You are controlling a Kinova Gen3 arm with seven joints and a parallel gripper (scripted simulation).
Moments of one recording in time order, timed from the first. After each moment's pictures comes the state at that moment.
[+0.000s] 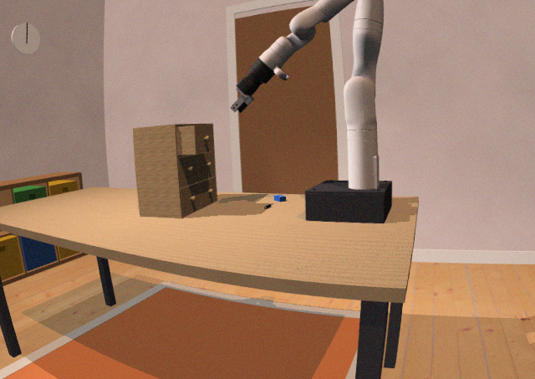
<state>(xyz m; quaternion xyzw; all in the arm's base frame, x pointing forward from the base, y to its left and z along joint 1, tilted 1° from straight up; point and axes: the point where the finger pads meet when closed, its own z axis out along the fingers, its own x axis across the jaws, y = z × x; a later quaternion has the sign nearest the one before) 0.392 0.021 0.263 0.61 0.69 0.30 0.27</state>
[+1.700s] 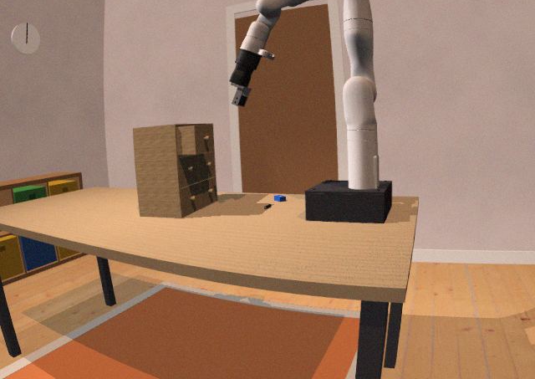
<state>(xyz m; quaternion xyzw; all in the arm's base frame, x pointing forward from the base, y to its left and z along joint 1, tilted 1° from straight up) 0.390 0.017 0.283 0.65 0.73 0.15 0.15</state>
